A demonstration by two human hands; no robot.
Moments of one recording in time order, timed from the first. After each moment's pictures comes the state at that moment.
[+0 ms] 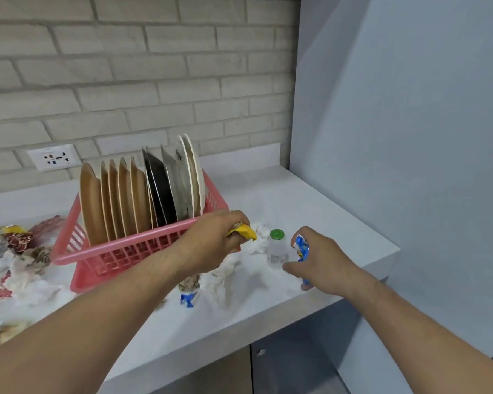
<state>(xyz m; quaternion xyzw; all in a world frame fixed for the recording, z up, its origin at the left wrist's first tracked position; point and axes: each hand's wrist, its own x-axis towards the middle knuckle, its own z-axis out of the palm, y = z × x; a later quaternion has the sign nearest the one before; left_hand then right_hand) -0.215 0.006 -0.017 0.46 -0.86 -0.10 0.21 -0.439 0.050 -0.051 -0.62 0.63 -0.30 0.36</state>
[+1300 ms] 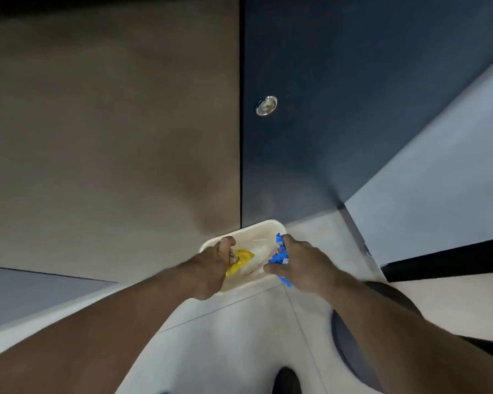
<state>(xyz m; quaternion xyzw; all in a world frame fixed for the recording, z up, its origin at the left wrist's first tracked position) -0.210 0.122 -0.621 0.55 -0.73 -0.37 -0.16 -0.427 0.132 -0.614 -0.64 0.67 0.07 0.36</state>
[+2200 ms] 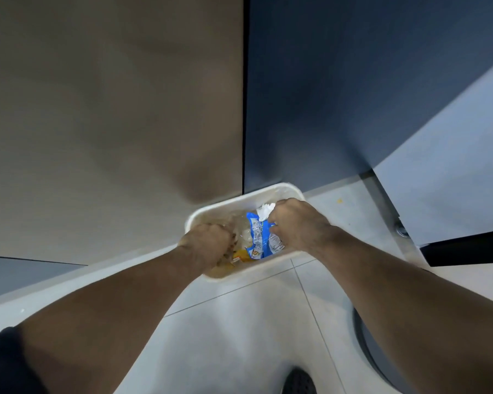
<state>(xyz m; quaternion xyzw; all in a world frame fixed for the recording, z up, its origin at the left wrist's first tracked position) -0.216 0.096 -0.792 0.50 -0.80 -0.13 -0.31 -0.407 0.073 -0.774 -0.77 0.59 0.15 0.18</state>
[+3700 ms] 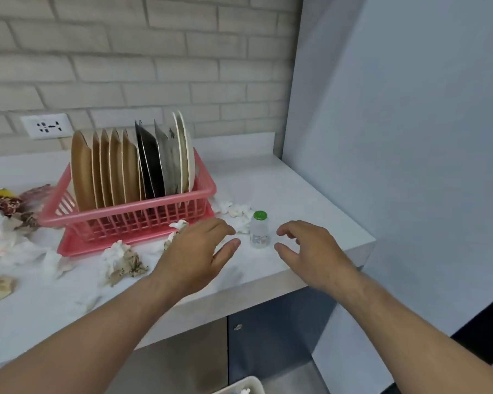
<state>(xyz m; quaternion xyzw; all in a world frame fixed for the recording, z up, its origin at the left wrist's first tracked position) -0.224 0.068 -0.068 0.49 -0.83 -0.01 0.27 -0.456 0.086 -0.049 -0.74 0.62 -0.22 0.14</state>
